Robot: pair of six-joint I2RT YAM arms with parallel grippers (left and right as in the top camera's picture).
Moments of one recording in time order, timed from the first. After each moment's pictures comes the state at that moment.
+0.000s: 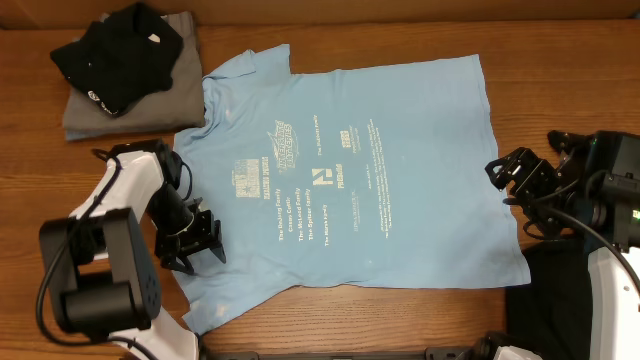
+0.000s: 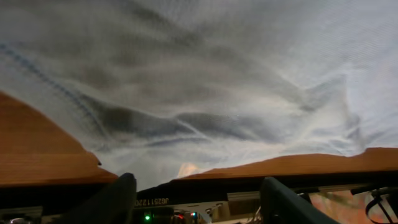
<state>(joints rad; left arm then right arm) 0.15 1.85 1.10 -1.35 0.19 -0.10 -0.27 1.14 1.15 -1.09 -0.38 0.46</state>
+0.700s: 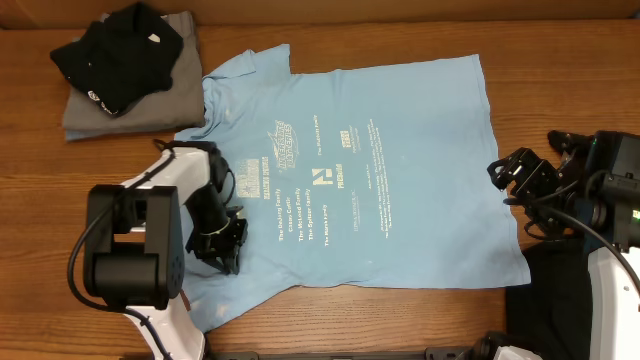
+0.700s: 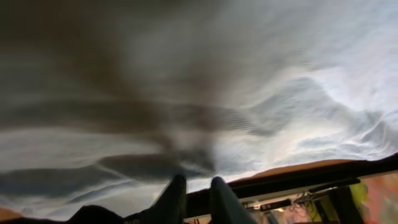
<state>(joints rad) -0.07 1.96 1.10 -1.31 0.20 -0.02 -0.27 1.14 1.15 -1.10 -0.34 0.46</state>
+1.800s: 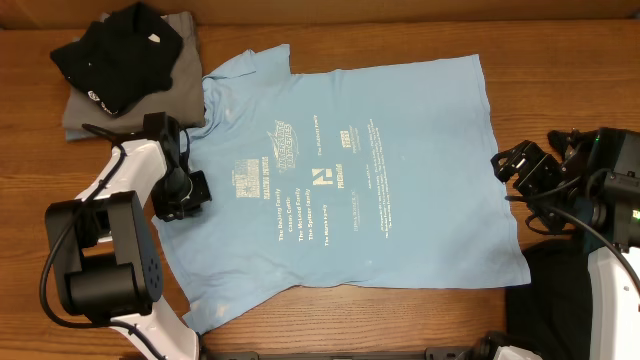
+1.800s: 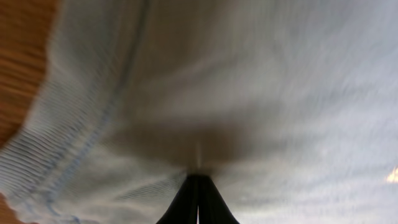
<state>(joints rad) 0.14 1.91 1.18 -0.92 0.03 -0.24 -0.27 1.14 1.15 -1.04 -0.34 0.49</state>
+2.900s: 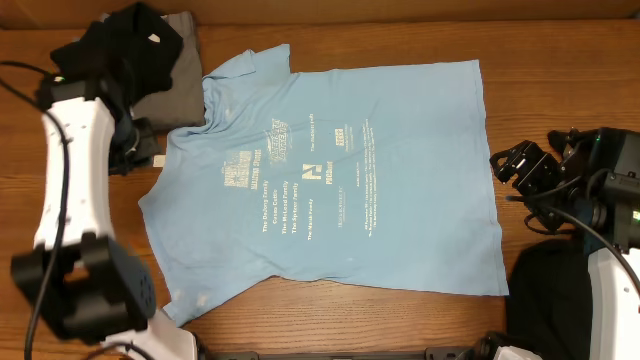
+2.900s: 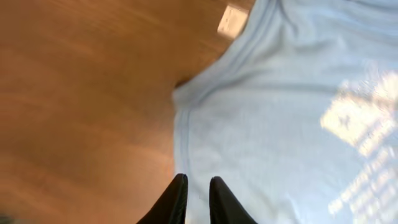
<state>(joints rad) 0.22 1.80 1.70 -1.39 -0.15 -0.20 -0.27 1.13 1.15 -1.03 -0.38 0.49</state>
